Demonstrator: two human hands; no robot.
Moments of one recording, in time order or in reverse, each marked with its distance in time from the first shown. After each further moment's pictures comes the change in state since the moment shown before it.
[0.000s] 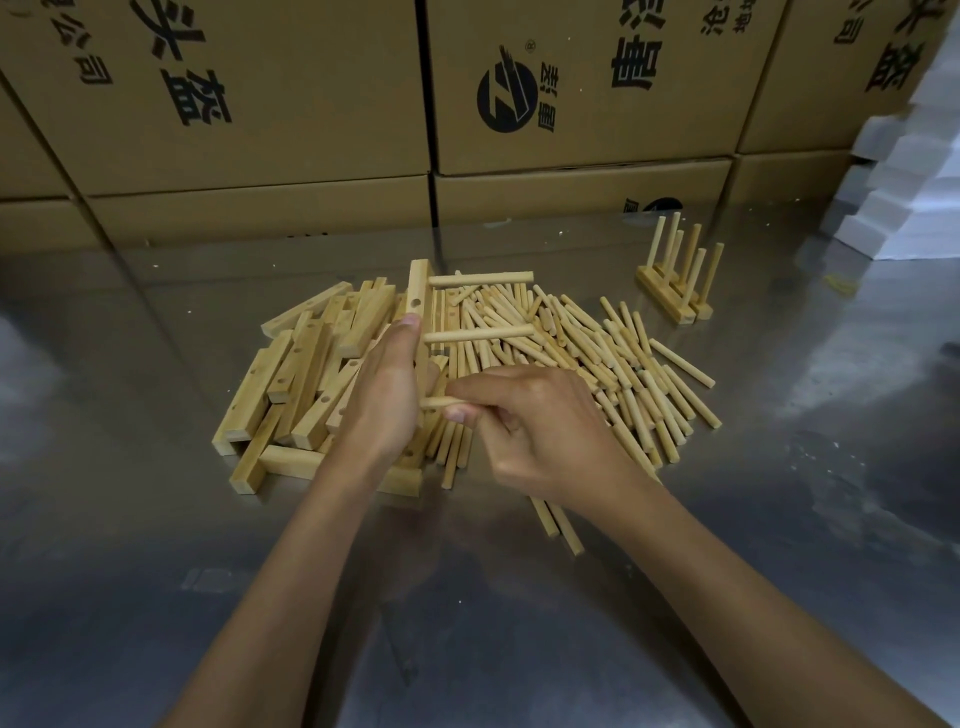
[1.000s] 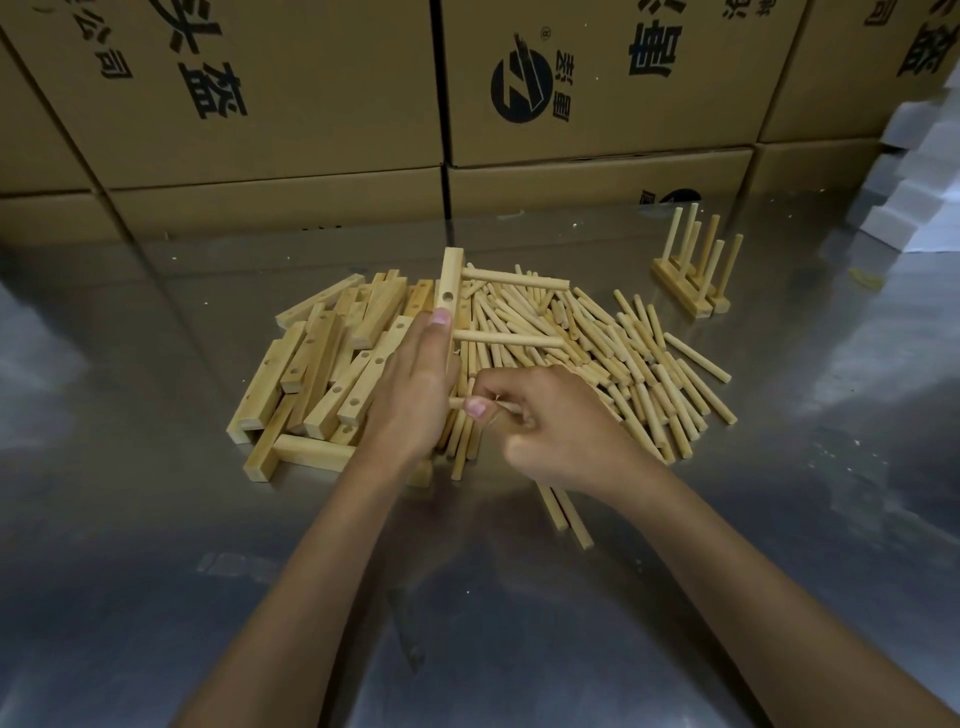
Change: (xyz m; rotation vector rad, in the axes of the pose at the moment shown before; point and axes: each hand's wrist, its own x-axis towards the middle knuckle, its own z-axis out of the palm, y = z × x) left_hand -0.007 -0.007 0.008 0.183 0.028 0.147; right_hand -0.001 0.007 0.003 0.203 -0.236 0.281
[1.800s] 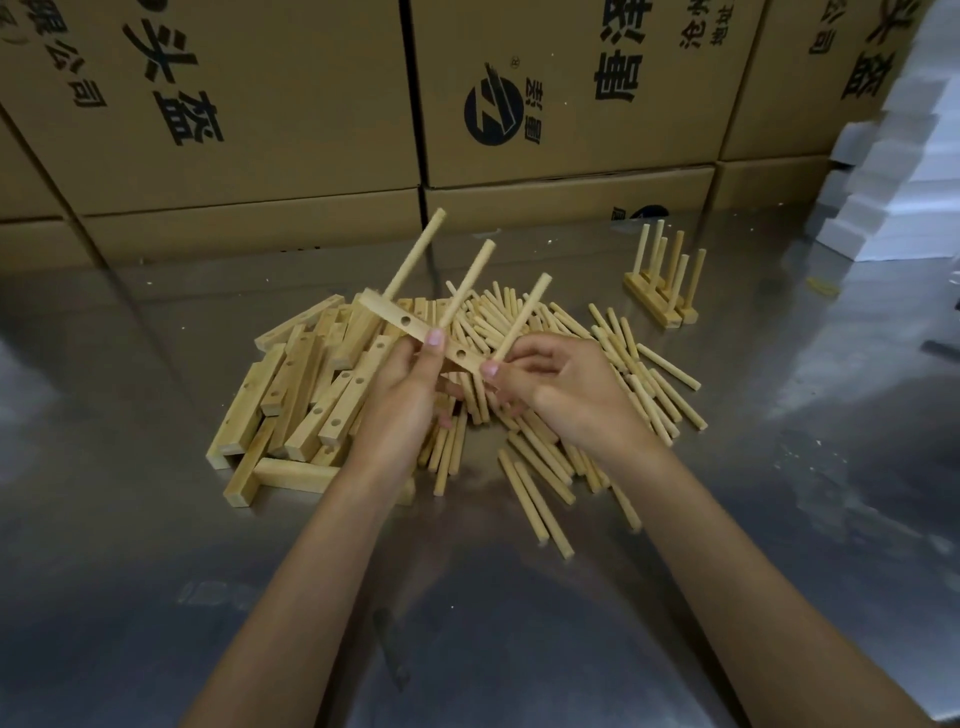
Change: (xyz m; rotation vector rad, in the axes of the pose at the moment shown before) left_hand 0.007 -0.002 0.007 -0.278 -0.050 -0.048; right_hand 0.013 0.022 -0.020 0.527 0.257 0.248
